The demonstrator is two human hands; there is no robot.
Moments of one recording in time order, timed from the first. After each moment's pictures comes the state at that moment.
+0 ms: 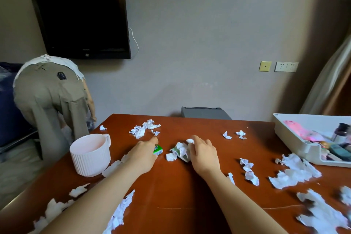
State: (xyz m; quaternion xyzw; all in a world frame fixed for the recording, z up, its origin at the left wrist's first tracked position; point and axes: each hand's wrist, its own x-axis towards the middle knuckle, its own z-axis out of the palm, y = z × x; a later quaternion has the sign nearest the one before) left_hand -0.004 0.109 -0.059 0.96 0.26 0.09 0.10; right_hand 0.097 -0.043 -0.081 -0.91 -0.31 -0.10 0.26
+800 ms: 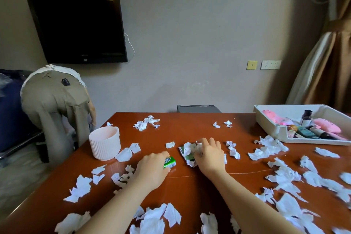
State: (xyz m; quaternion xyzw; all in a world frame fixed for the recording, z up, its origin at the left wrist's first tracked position) left_hand -0.085 0.035 -0.060 0.98 0.17 0.09 0.07; right_hand 0.033 -0.098 -0.079 -0.93 -0.23 -0.11 0.25
